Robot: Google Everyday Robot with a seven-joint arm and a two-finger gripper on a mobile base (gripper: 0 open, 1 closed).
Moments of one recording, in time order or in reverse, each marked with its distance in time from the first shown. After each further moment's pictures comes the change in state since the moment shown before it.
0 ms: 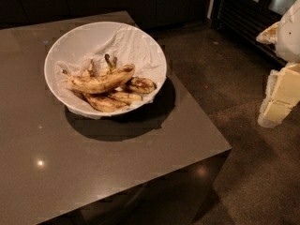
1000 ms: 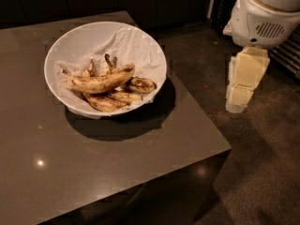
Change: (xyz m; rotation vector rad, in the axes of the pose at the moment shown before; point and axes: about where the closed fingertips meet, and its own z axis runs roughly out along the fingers) arm -0.053 -0.011 0.008 -0.044 0.084 -0.069
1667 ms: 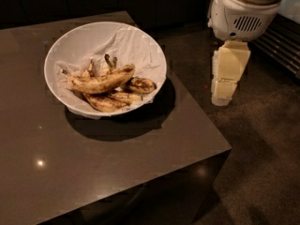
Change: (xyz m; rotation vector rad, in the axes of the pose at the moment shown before) arm -0.033 -0.010 -0.002 0.031 0.020 -0.066
